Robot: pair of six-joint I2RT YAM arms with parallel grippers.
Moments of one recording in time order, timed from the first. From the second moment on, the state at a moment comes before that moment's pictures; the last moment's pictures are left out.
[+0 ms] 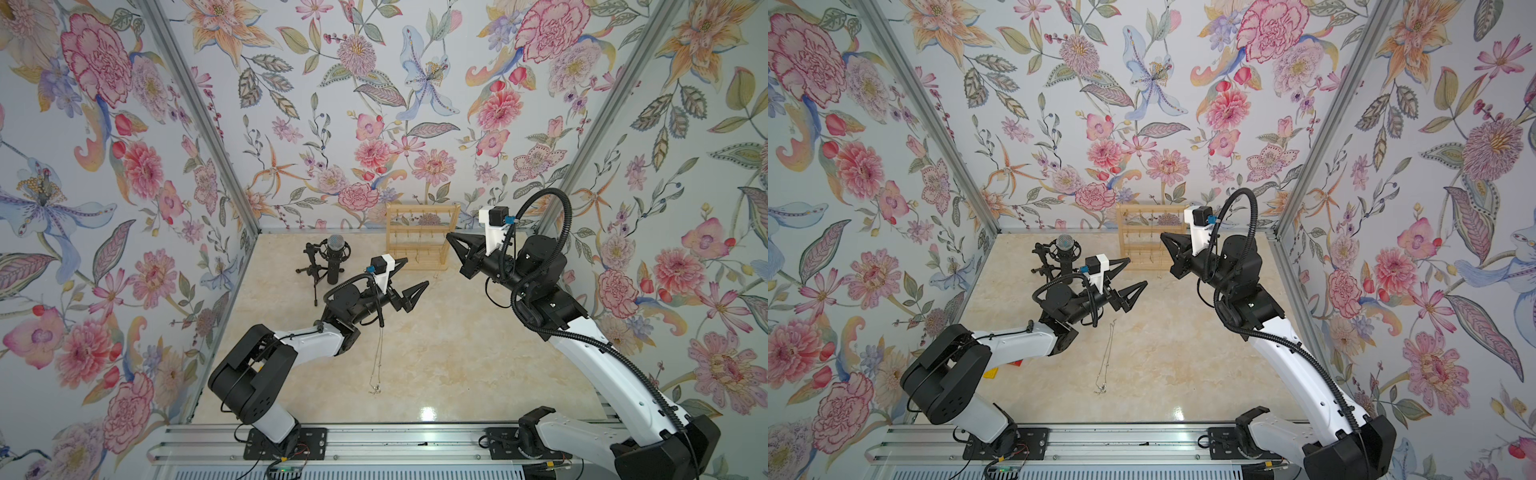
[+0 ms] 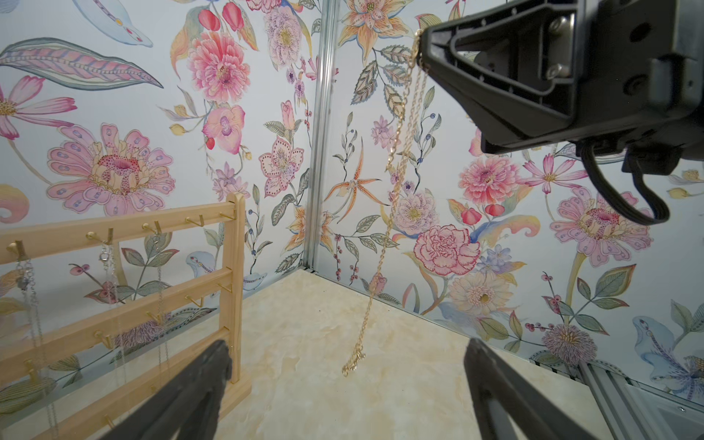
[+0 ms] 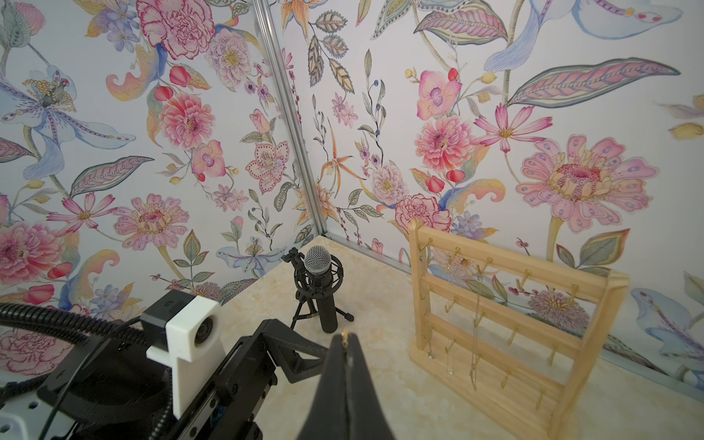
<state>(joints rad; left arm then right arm) -0.66 1.60 0.76 1.12 0.40 -0.22 0.46 1.14 1.13 0.02 -0.37 0.20</state>
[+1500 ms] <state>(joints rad) -0.76 1.78 0.97 0.90 0.52 -0.18 0.48 1.00 1.01 -0.02 -0.38 0.22</state>
